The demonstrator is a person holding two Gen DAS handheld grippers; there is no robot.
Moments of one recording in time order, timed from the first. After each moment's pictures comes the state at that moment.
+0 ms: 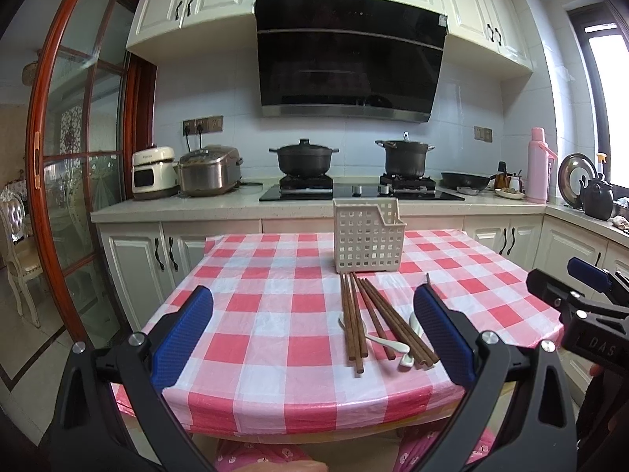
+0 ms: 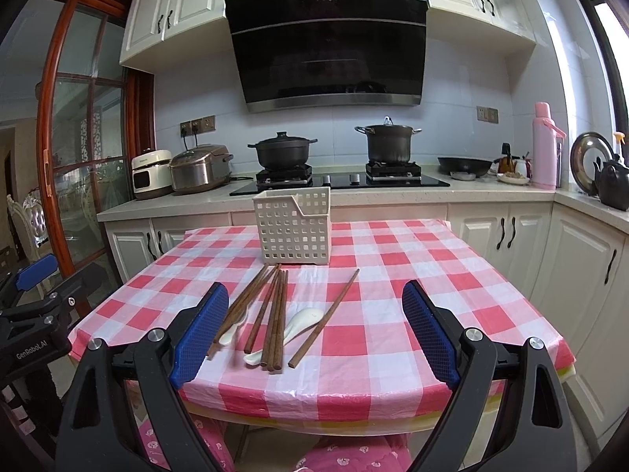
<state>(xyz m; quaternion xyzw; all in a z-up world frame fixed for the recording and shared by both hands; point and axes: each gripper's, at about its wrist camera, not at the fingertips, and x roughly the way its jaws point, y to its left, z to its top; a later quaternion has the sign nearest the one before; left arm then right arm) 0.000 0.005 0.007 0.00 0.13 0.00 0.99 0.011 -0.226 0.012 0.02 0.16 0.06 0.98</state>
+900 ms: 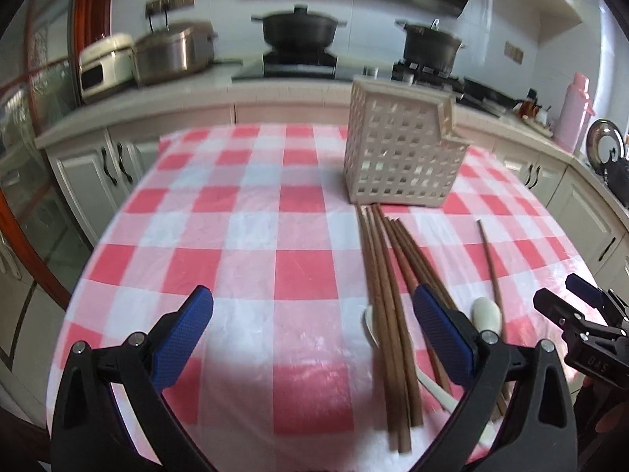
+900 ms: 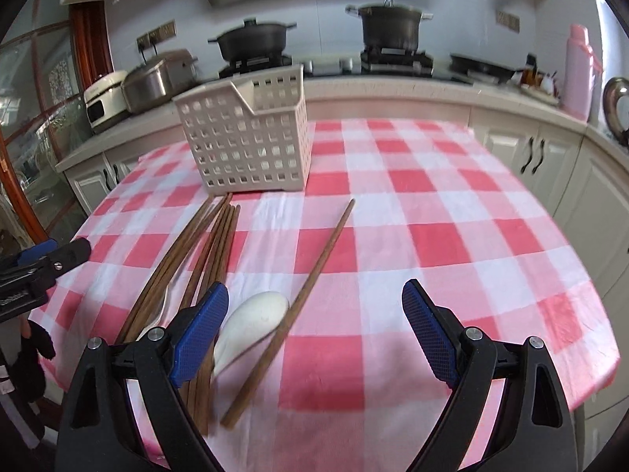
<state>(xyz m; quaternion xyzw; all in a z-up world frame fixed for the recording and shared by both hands) 0.235 0.030 -0.052 -0.02 0.37 -0.03 0.93 0.207 -0.230 -0.055 0.03 0.37 0.06 0.93</state>
